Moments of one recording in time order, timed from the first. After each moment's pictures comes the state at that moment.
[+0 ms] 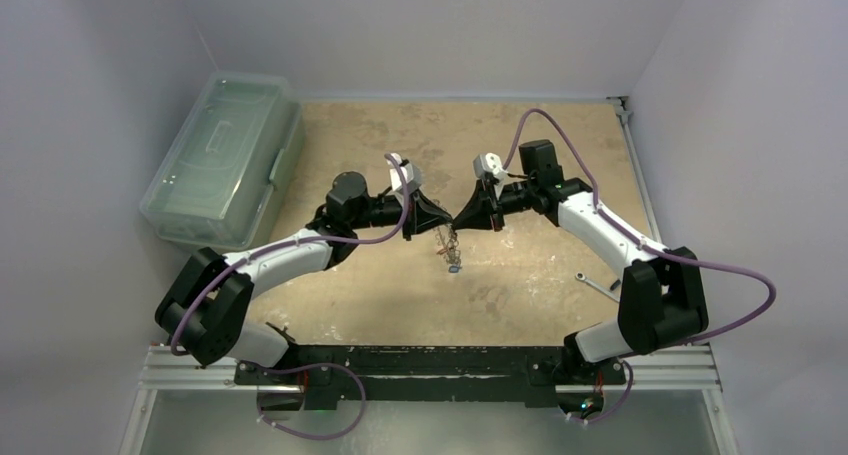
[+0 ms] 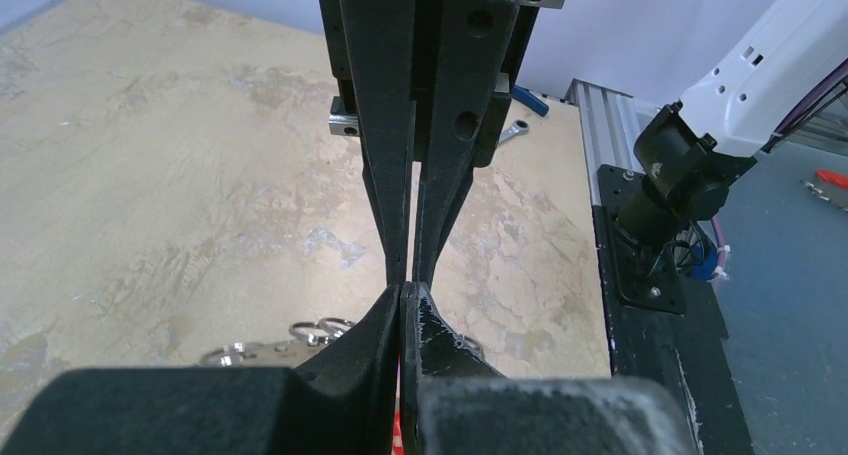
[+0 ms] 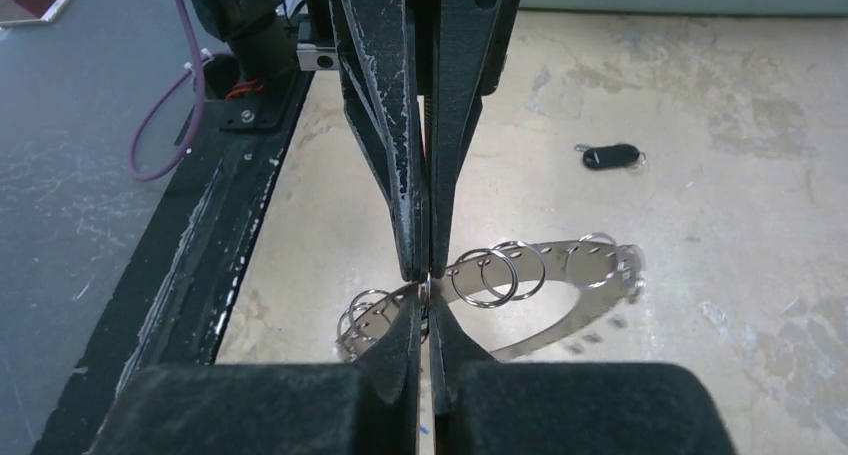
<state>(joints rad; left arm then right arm) -0.63 1.43 0.73 0.68 0.78 -0.18 0.33 1.45 1.01 -0.33 -1.26 -0.65</state>
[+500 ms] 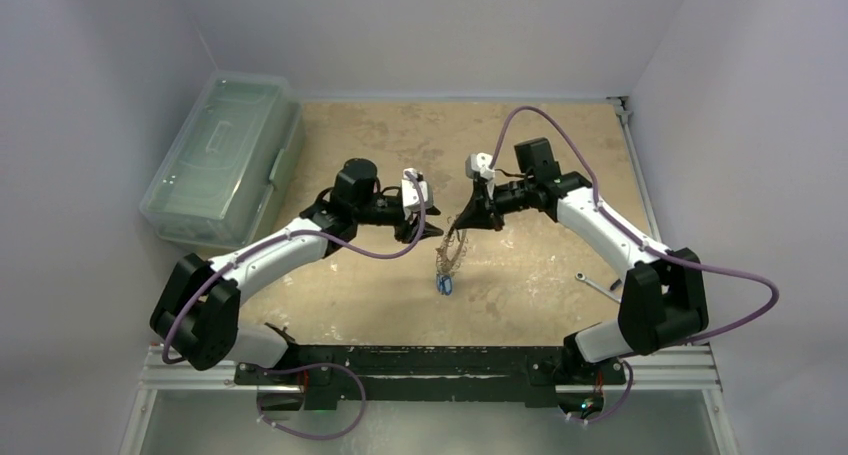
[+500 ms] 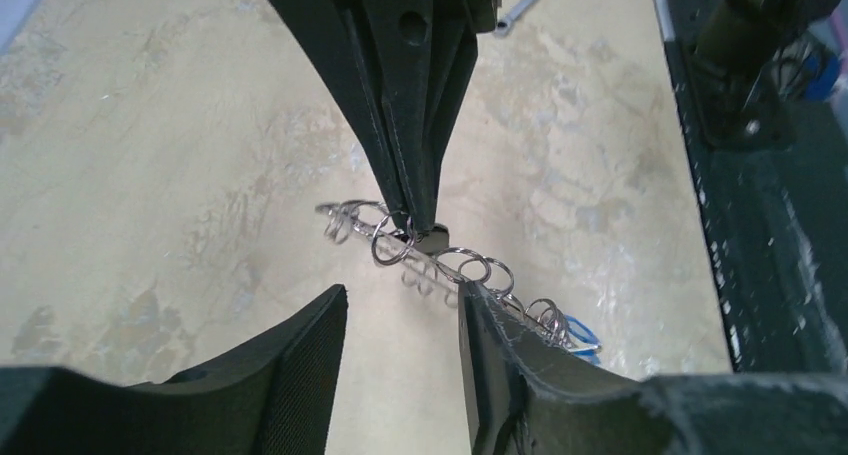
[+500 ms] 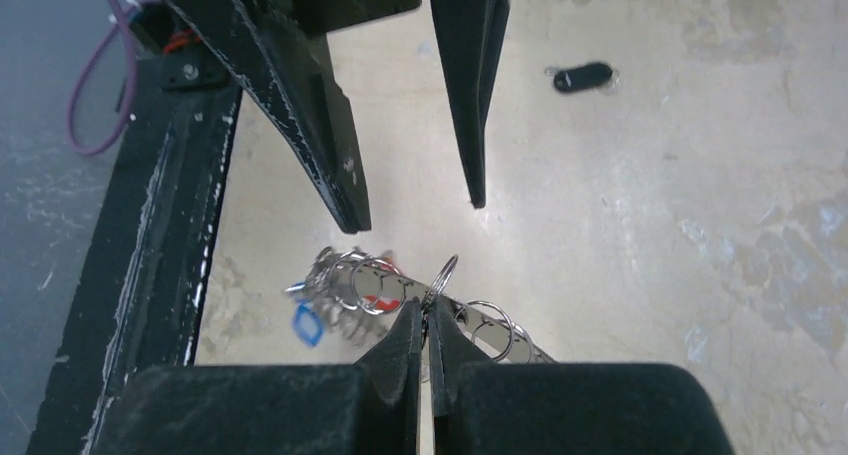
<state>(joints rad) -0.61 1.39 0.85 0.22 0.80 0.28 0.35 1.45 1.07 -0.49 -1.10 -0.68</state>
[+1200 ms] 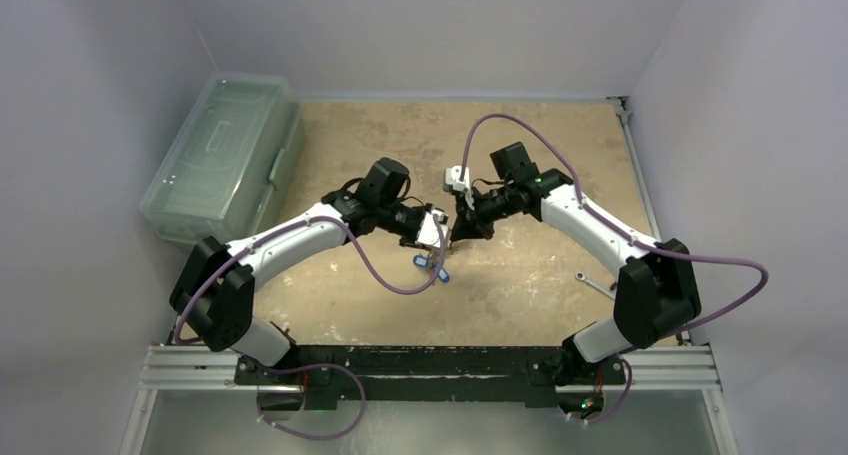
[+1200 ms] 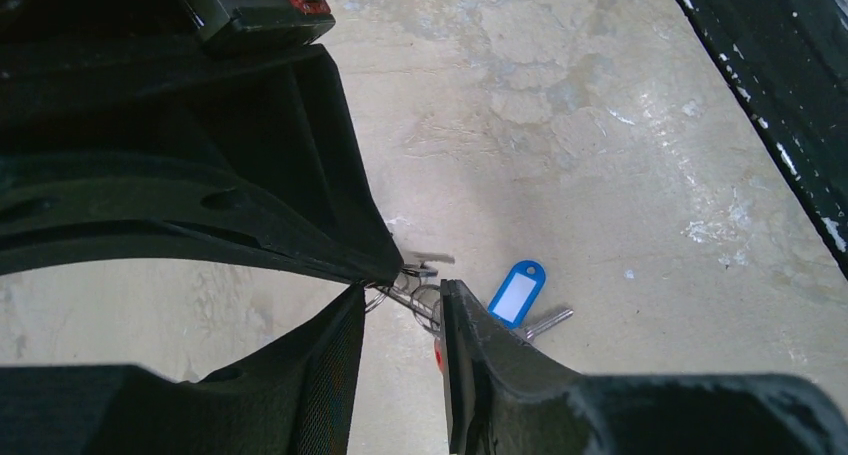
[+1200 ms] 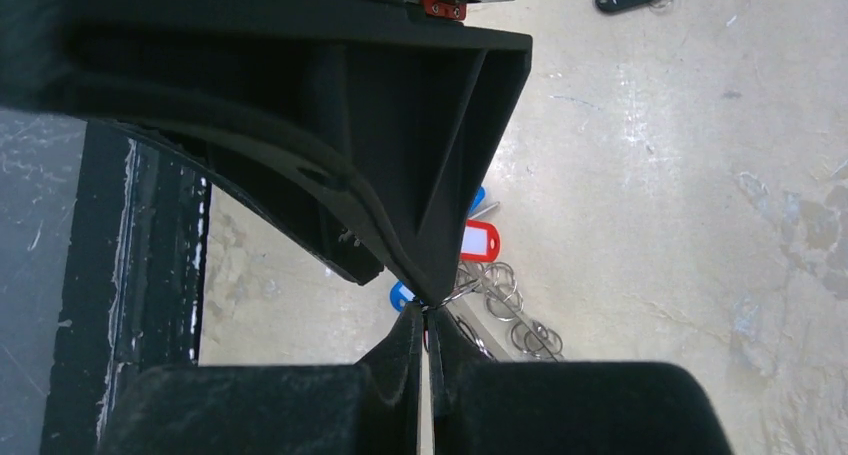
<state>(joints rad) -0.70 1.51 1.06 -0.29 0.82 1.00 0.48 1.50 1.13 -0.63 -0.87 -0.71</state>
